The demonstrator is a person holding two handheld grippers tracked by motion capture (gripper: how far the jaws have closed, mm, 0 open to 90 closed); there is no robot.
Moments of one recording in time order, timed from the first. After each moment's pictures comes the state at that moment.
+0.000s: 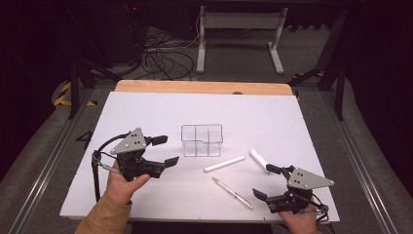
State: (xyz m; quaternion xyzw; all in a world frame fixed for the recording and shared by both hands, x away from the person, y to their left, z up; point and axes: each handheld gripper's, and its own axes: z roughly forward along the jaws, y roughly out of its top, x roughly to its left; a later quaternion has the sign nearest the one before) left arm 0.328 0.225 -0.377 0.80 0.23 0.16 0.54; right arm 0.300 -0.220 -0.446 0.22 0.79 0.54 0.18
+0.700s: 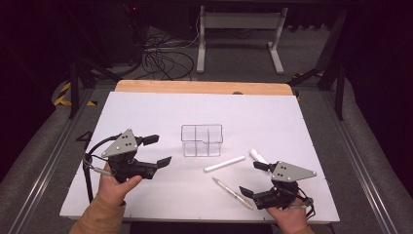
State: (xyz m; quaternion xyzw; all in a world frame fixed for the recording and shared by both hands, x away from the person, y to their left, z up) left arm 0.322 0.240 -0.376 0.79 0.24 0.18 0.53; right arm 0.307 -0.184 -0.433 0.22 0.81 0.52 0.15
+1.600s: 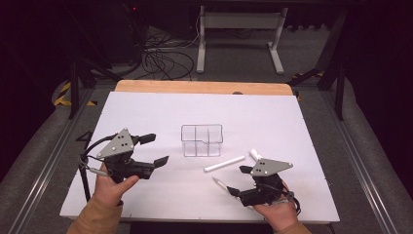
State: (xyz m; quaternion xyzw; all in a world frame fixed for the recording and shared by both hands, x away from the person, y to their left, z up) left arm 0.318 0.245 -0.372 0.79 0.24 0.19 0.53; right arm 0.311 -0.145 -0.426 0.25 0.85 0.44 0.12
